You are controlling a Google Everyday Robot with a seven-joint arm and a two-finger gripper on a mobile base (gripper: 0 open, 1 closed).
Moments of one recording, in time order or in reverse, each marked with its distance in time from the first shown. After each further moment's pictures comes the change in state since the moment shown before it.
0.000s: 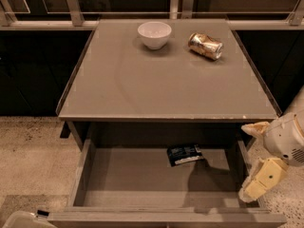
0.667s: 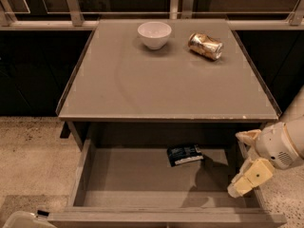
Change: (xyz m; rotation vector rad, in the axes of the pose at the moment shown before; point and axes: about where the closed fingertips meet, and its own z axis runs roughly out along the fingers) arm 0.014 -0.019 0.038 -0.048 -0.099 0.111
